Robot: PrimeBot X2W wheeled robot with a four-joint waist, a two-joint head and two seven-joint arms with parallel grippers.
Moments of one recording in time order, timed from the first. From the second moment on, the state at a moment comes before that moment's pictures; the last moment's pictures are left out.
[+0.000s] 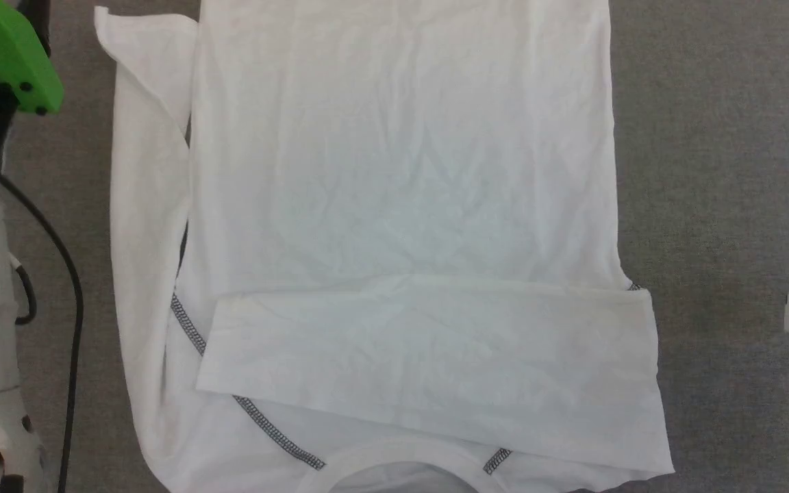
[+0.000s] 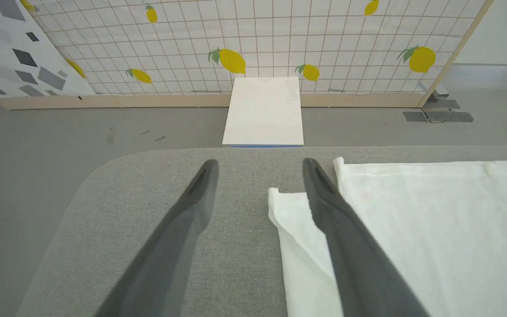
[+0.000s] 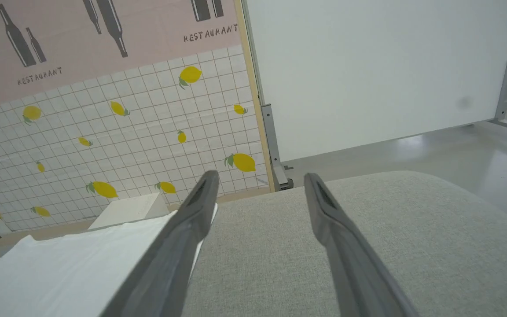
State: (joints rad) left arm -0.90 0.38 0.04 0.35 -0.26 -0.11 0.45; right arm -0.21 -0.05 -0.30 -0.20 0.32 0.13 -0.11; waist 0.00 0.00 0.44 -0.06
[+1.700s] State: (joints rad) left arm -0.59 0.50 0.38 0.38 -0.41 0.01 0.35; right arm -0.12 -0.05 -0.29 -0.19 0.31 0.13 -0.07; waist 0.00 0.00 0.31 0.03
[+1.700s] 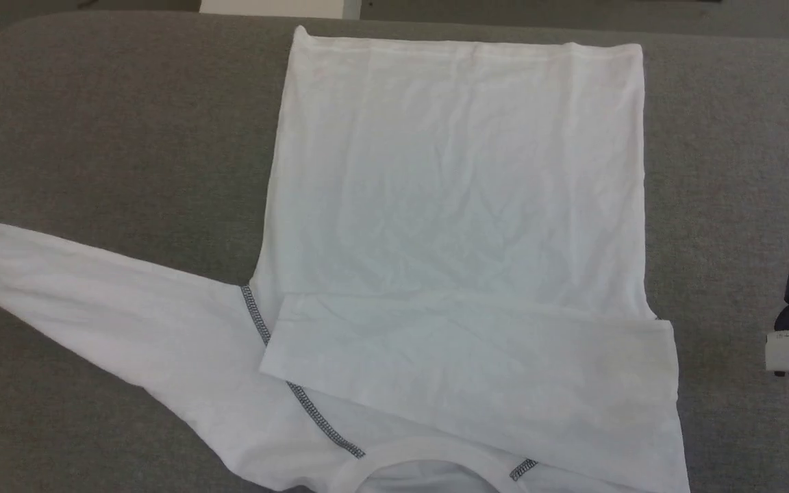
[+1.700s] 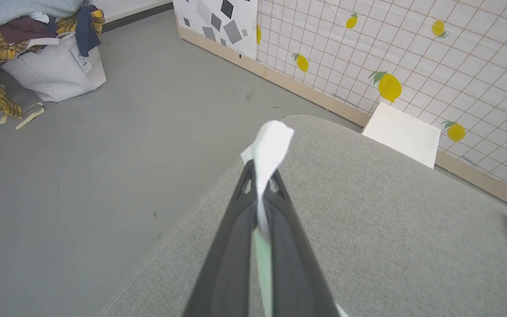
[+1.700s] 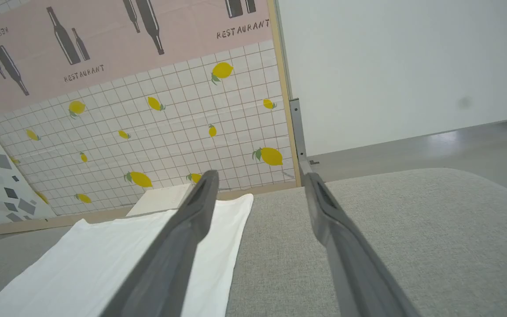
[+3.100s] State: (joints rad) left arm -0.55 0.05 -0.97 0.39 -0.74 -0.07 0.33; right arm -0.08 -0.05 -0.23 -0.10 0.36 0.13 -0.12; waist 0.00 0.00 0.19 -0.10
